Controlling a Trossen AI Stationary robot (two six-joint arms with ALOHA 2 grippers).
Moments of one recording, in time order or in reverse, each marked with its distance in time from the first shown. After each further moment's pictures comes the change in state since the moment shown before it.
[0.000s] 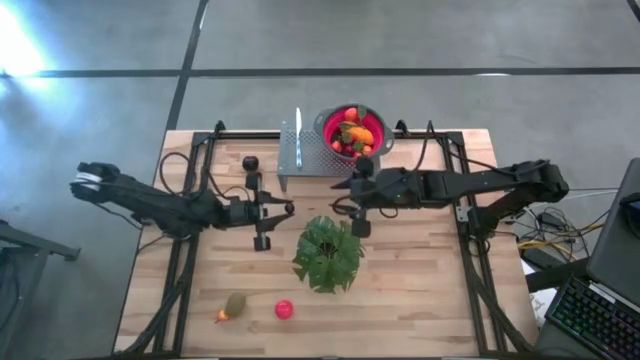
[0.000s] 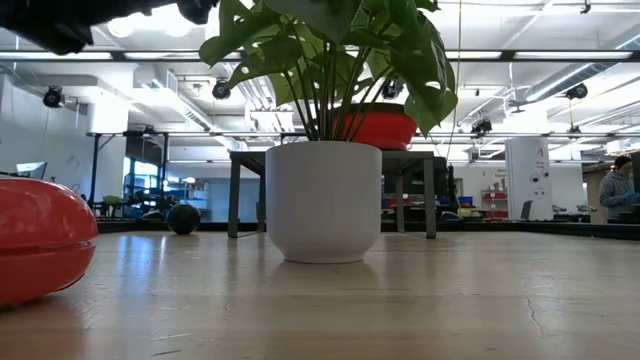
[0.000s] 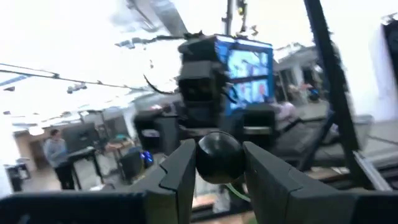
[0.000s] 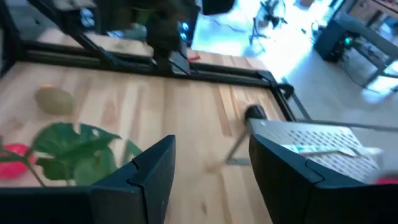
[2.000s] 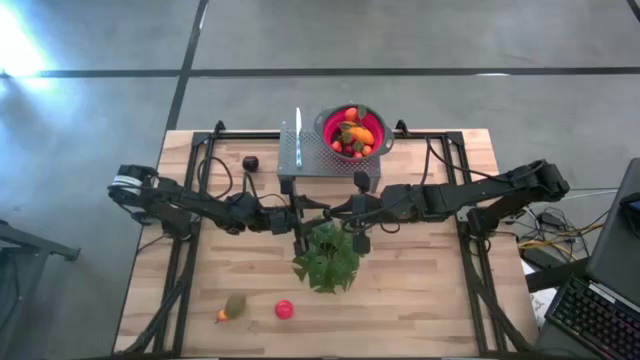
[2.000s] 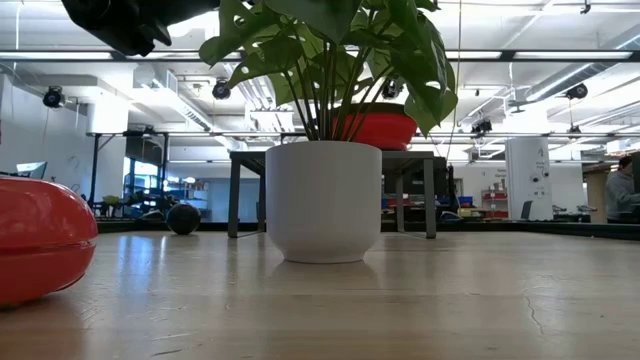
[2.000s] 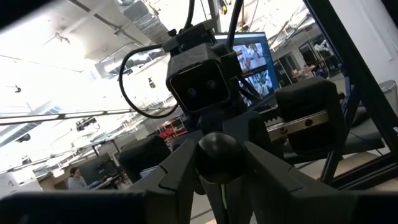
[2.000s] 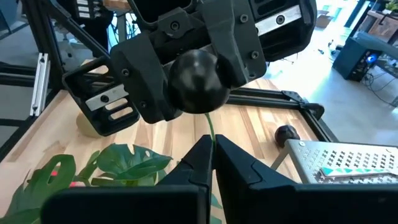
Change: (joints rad) left arm 0.034 0.402 0.280 0.145 0.077 0.224; right arm 0.092 0.002 -0.091 0.194 0.008 0.056
